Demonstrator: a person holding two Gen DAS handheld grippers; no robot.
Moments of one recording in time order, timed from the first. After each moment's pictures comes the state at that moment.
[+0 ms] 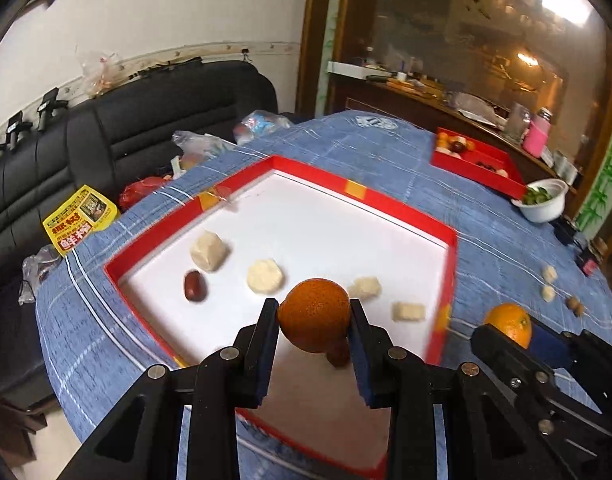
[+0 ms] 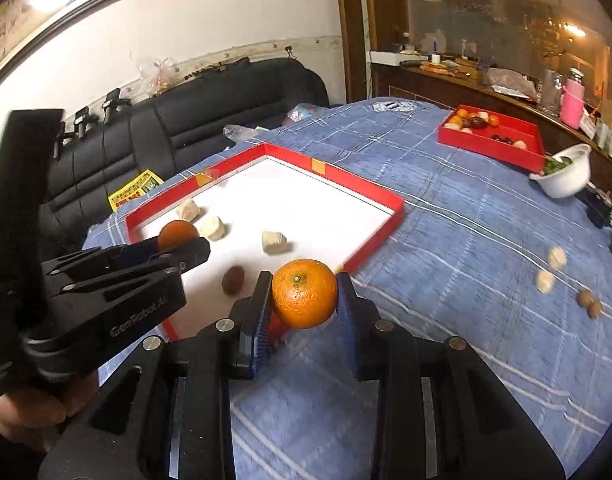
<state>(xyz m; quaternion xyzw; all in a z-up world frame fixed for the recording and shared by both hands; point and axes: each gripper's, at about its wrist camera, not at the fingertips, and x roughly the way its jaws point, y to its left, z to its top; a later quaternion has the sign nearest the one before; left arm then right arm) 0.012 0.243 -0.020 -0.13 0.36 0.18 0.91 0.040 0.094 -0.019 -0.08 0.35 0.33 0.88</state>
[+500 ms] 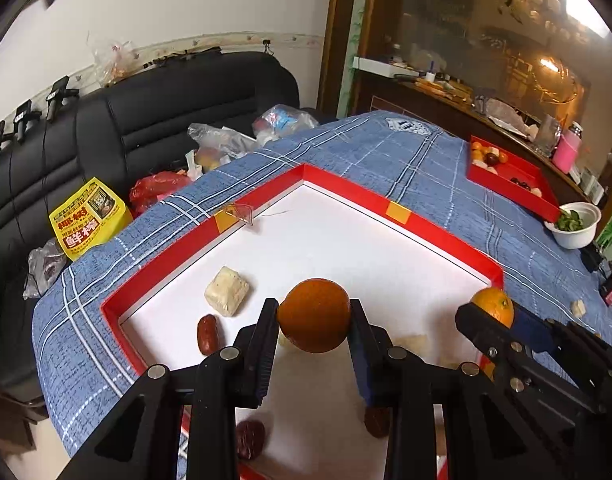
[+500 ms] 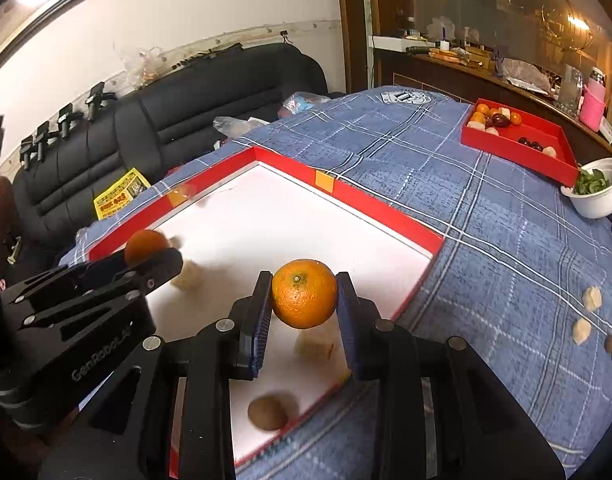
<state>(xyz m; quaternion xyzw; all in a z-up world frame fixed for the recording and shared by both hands) 0.054 0.285 -0.029 -0.14 0.37 0.21 0.89 0.107 0.151 -0.032 -0.08 0.37 0.32 0.87</state>
